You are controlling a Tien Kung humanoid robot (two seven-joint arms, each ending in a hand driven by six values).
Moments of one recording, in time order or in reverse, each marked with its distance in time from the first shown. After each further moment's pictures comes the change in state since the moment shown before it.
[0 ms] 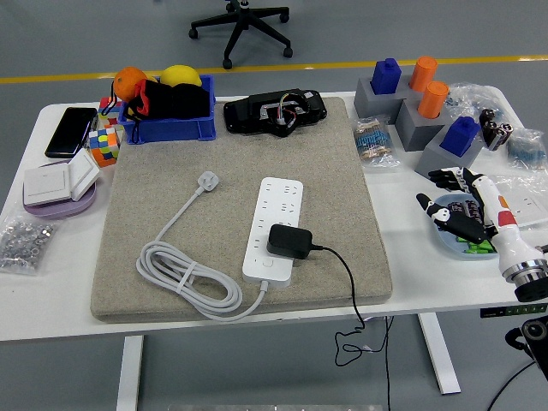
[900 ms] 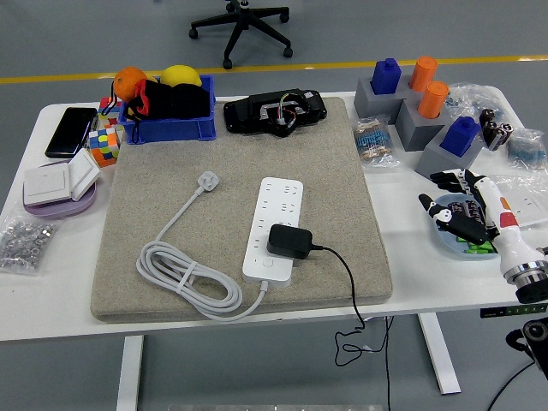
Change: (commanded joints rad) left arm 0.014 0.009 0.000 0.000 0.010 0.003 0.006; right arm -0.007 0.004 0.010 -0.007 0.011 0.005 0.003
